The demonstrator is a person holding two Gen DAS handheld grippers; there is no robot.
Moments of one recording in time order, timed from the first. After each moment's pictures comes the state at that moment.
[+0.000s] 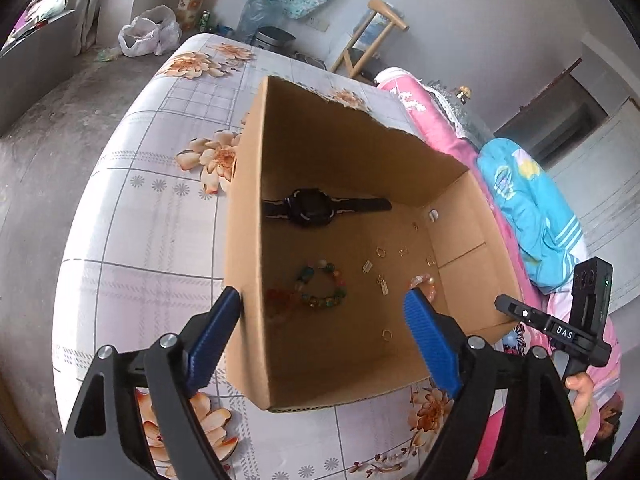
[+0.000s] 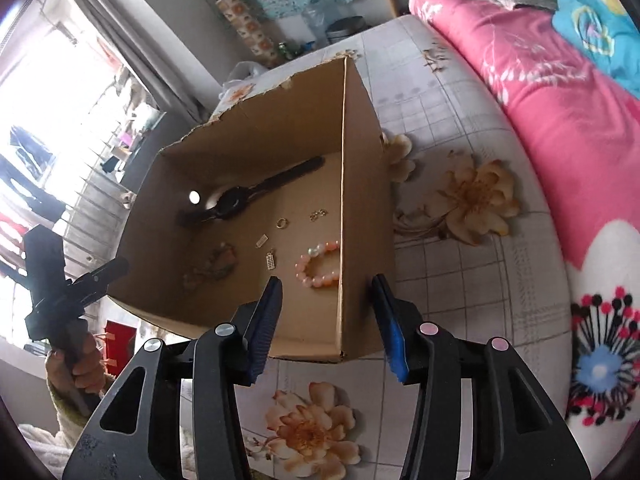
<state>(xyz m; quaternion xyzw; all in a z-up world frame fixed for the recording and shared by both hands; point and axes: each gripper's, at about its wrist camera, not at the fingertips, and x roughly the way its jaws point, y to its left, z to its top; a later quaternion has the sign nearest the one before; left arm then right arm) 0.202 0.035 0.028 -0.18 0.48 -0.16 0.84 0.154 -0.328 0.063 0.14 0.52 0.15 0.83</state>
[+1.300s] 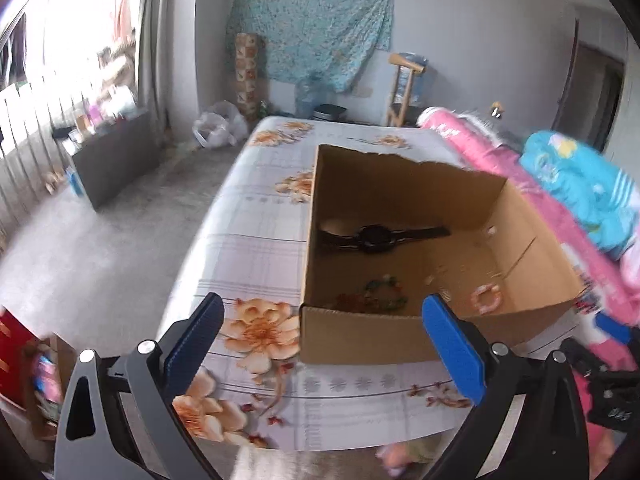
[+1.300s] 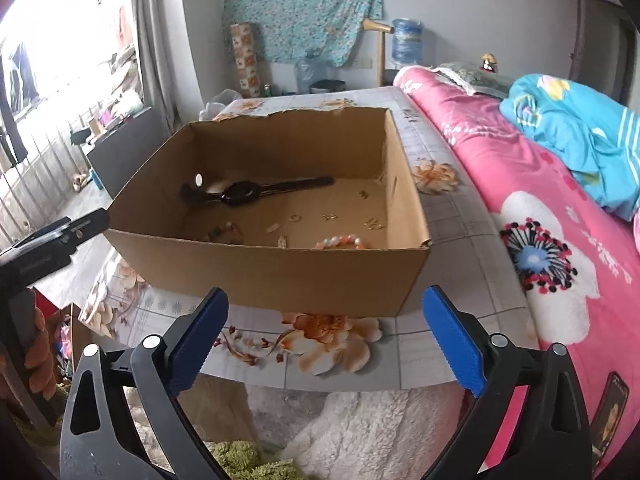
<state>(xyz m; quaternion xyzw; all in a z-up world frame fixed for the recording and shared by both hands) 0.032 0.001 0.055 -0.02 0.36 0.01 0.93 -0.021 -0.263 0.081 -0.01 0.39 0.06 0.92</state>
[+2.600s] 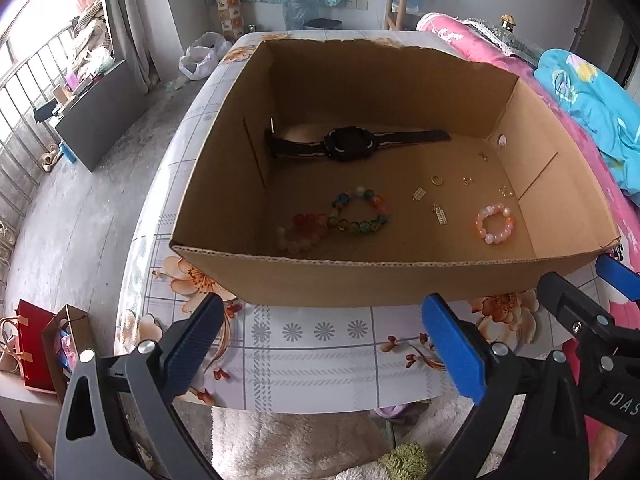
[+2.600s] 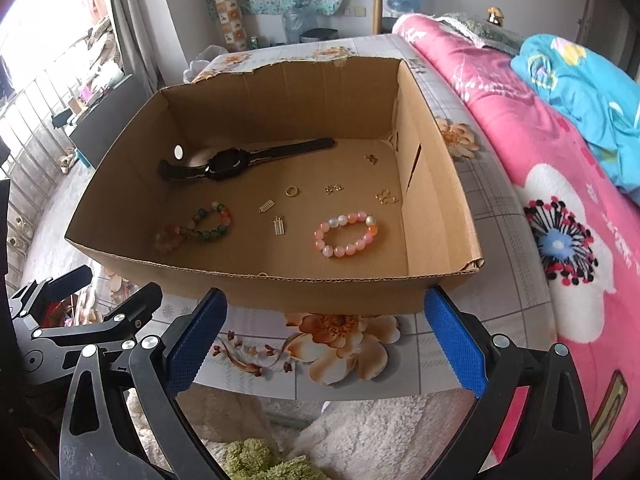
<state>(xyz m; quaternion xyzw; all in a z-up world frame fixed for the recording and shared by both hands) 0.070 -0.049 0.009 0.01 0.52 0.00 0.86 0.022 -0.246 0.068 0.00 0.49 0.04 0.87</state>
